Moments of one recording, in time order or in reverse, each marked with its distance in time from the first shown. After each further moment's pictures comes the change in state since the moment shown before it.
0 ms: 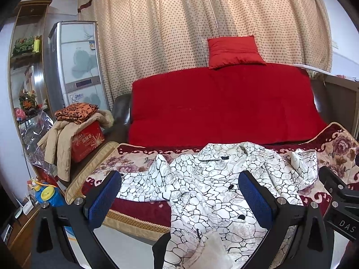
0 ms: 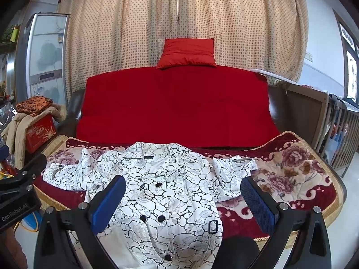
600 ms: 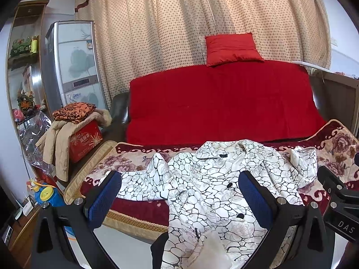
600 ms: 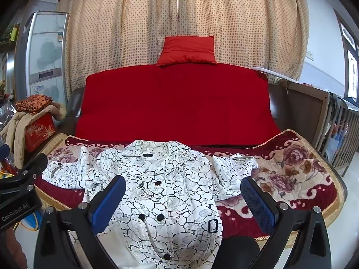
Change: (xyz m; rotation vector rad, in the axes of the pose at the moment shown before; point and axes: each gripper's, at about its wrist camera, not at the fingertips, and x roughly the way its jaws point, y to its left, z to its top) left arm 0.006 -0.006 -0.001 0.013 0.013 -0.007; right arm 0.006 -0.001 -0.002 -0.002 0.013 0.001
